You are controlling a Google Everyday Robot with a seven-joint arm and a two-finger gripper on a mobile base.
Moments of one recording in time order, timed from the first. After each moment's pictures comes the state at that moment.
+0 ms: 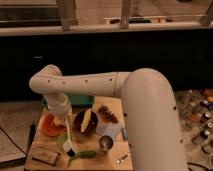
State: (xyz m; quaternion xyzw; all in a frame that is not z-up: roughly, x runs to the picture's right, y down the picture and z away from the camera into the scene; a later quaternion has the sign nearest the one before) arm -0.188 0.165 0.696 -0.34 -0.30 -0.70 0.56
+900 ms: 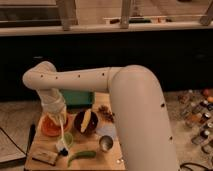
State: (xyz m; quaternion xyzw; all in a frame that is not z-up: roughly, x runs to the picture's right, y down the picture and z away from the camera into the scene) arm -0.211 0.157 0.691 -0.34 -0.32 -0.69 0.56
